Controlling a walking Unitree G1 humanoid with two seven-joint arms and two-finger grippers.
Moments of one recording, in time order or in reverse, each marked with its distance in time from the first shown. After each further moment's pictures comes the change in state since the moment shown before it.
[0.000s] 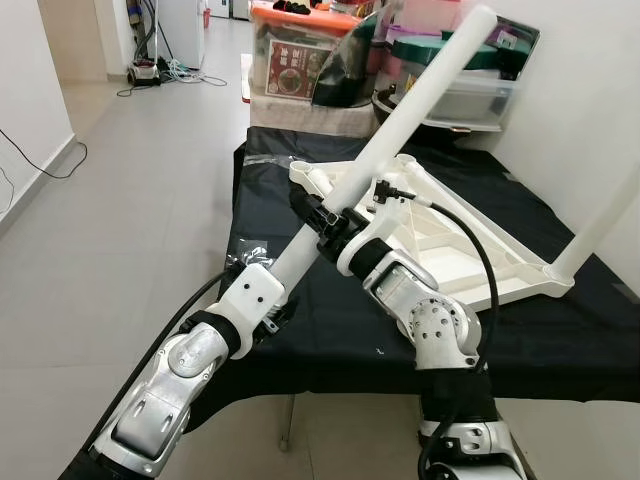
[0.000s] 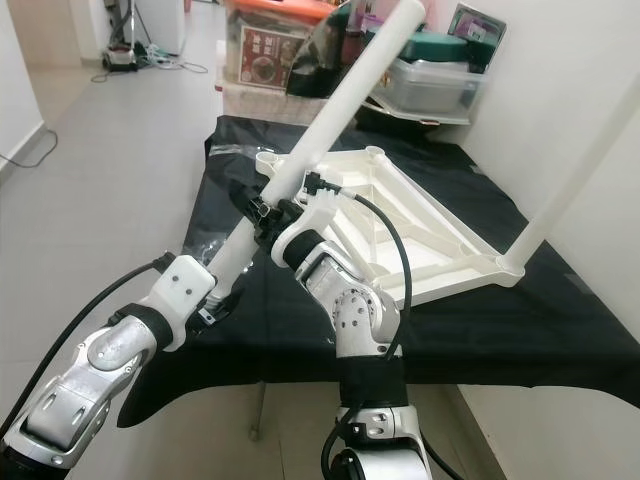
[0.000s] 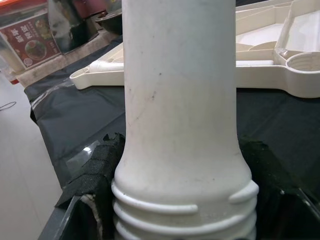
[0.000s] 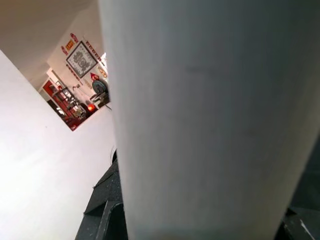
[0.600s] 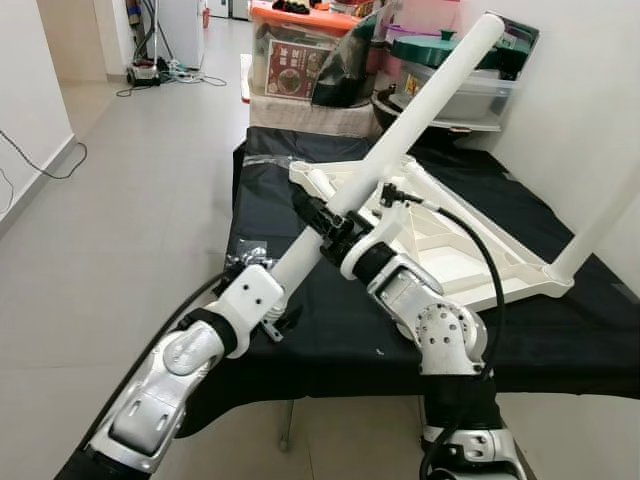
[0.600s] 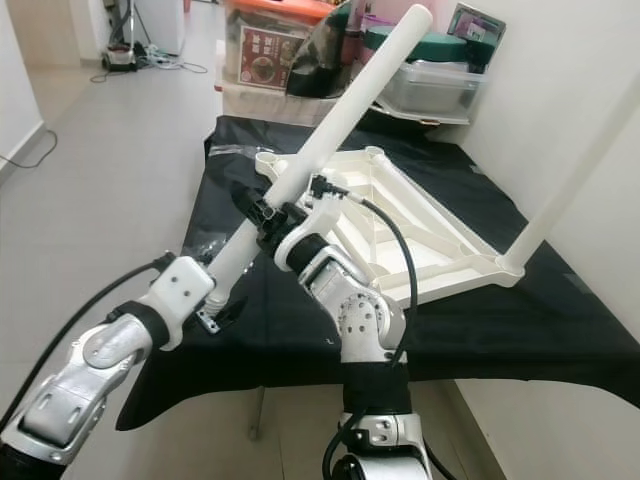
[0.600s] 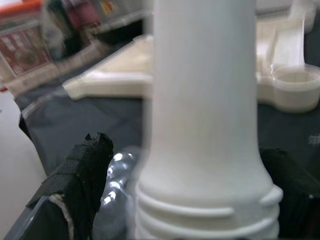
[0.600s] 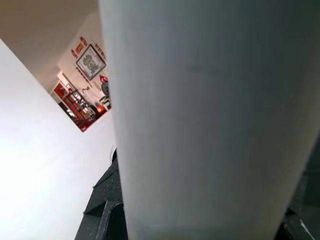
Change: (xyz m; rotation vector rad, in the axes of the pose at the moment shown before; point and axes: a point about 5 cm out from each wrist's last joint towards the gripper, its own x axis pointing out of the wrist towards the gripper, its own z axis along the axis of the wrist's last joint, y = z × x) left arm -0.012 0.016 0.008 -0.049 -0.085 0.042; right arm -0.005 -0.001 -0.001 0.015 0.009 0.029
